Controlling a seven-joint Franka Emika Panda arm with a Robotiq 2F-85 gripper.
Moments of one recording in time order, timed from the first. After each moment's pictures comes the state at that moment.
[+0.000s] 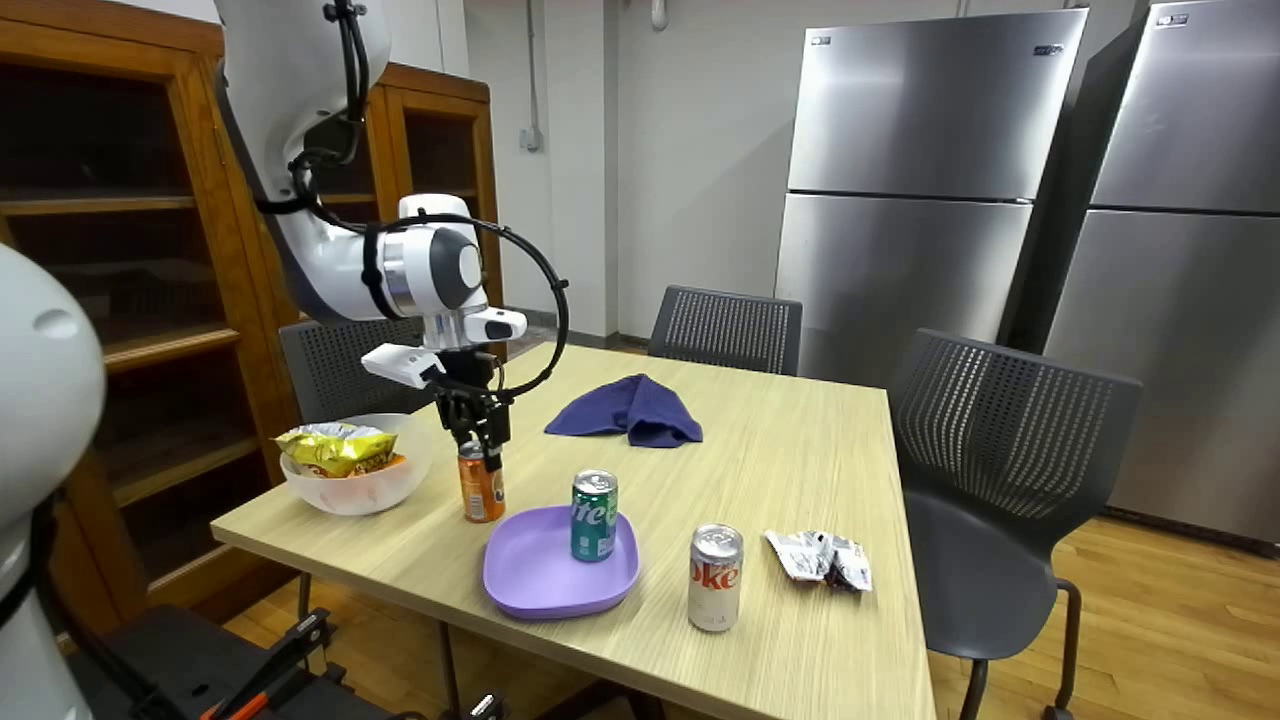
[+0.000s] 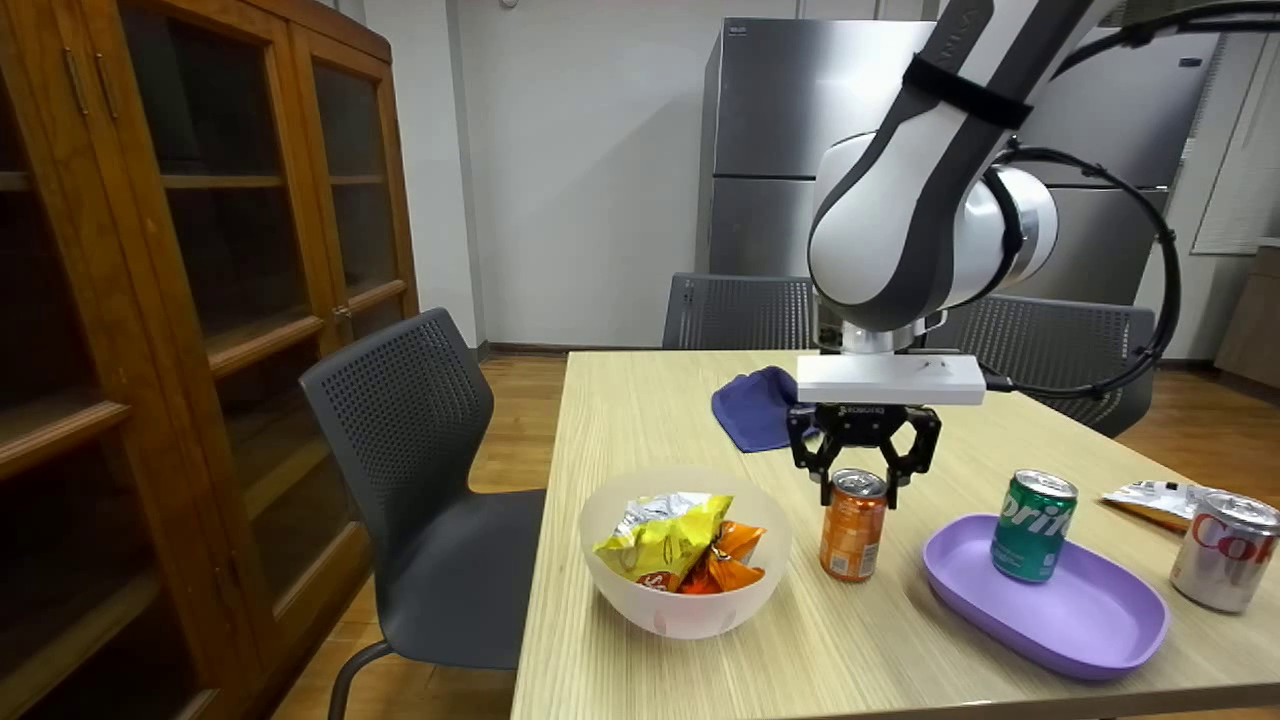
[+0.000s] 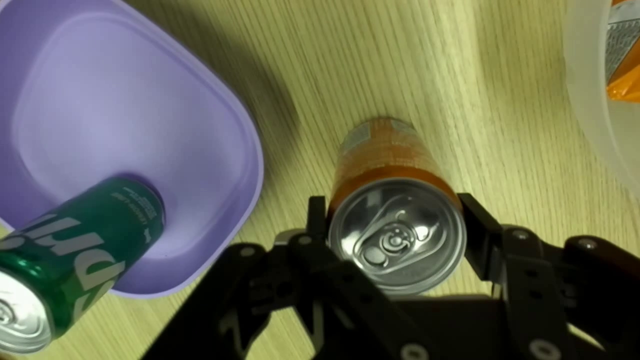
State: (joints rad) arm 0.29 0.38 -0.04 -2.31 -0.22 2.64 0.69
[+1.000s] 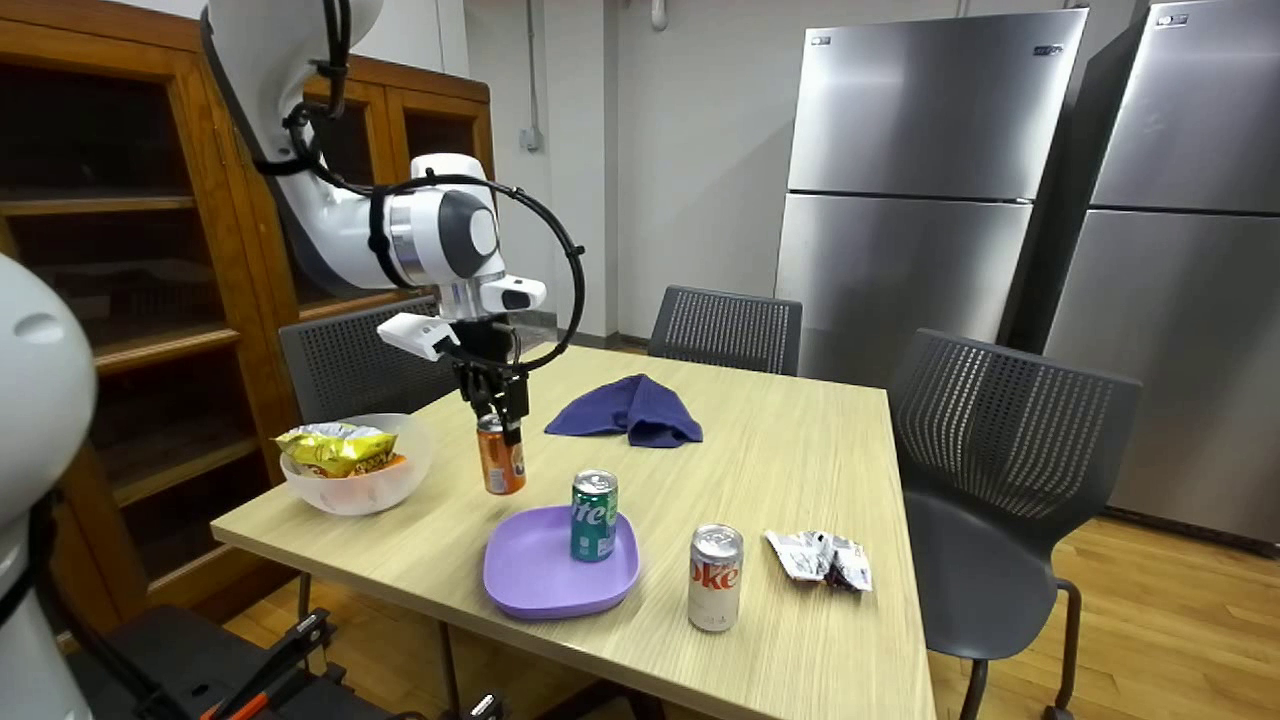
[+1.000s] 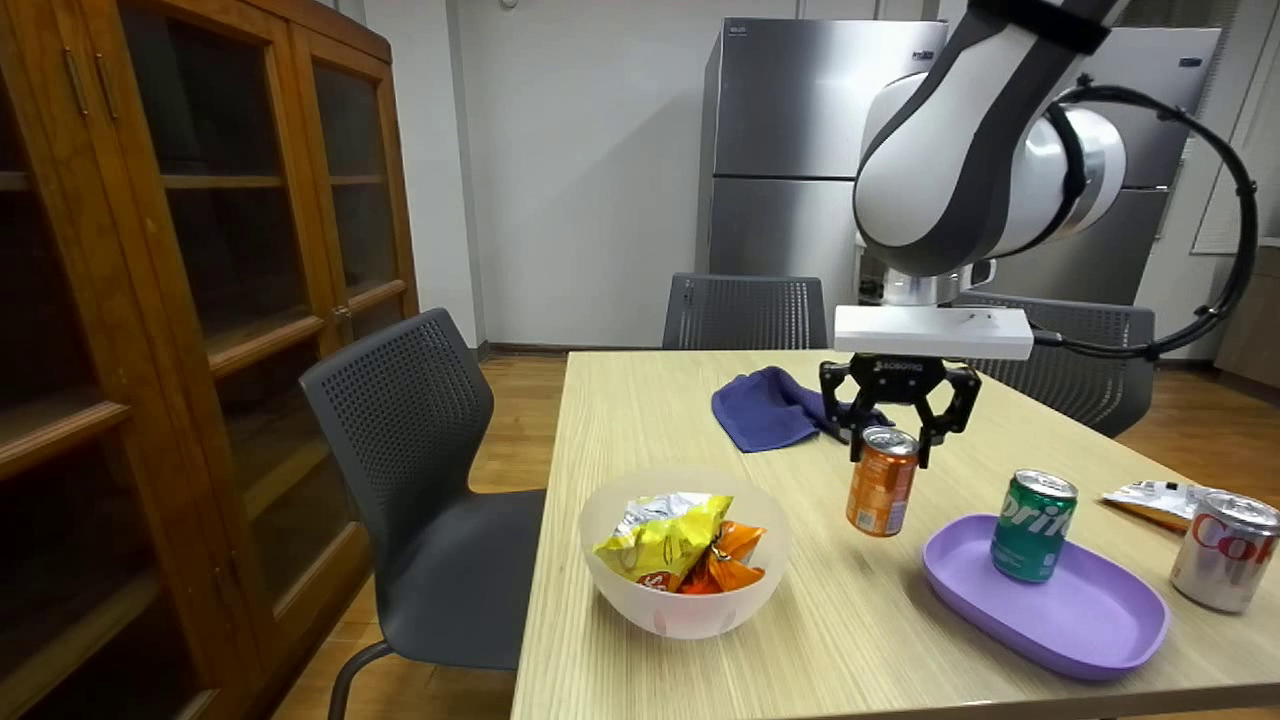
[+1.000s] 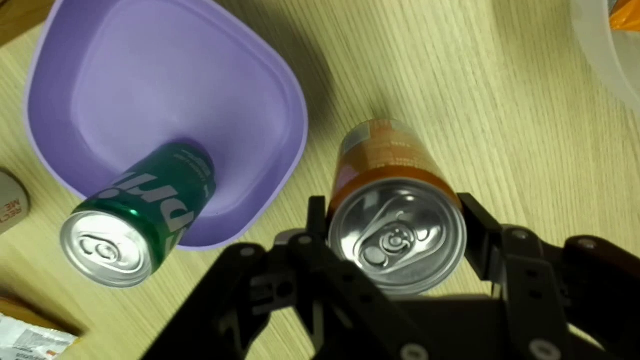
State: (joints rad) arm 0.25 0.26 -0.06 -2.37 -0.22 2.64 0.69
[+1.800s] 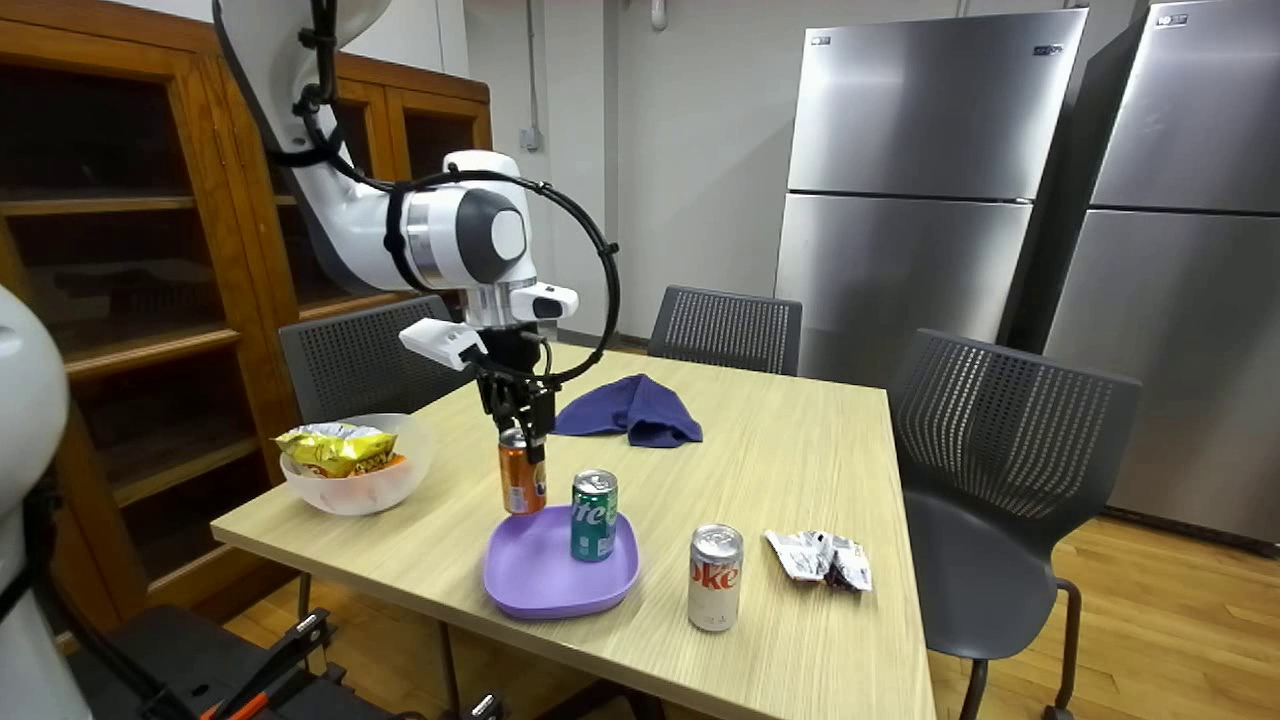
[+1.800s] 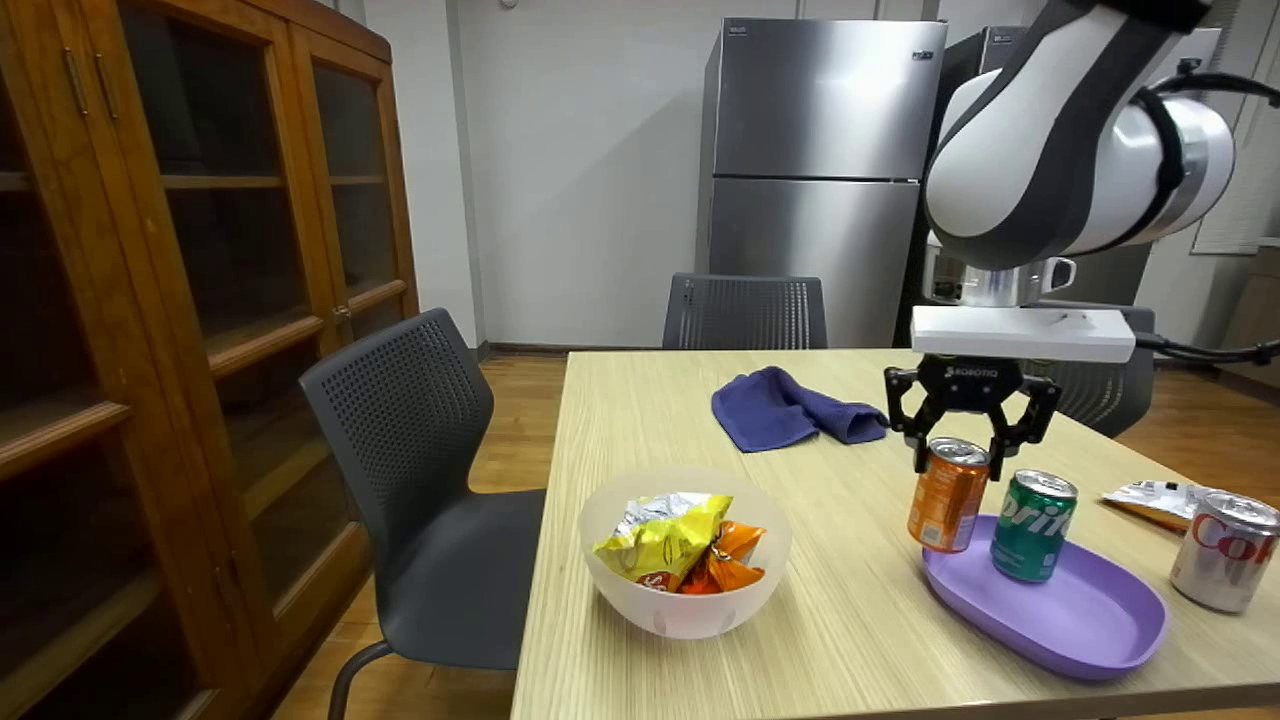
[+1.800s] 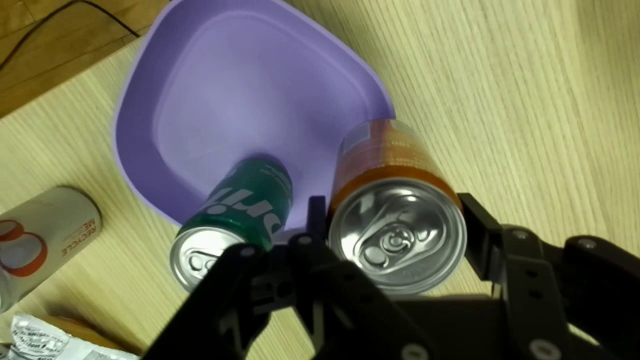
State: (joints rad) arm 0.15 0.19 -0.06 -2.46 -0.19 2.64 0.59
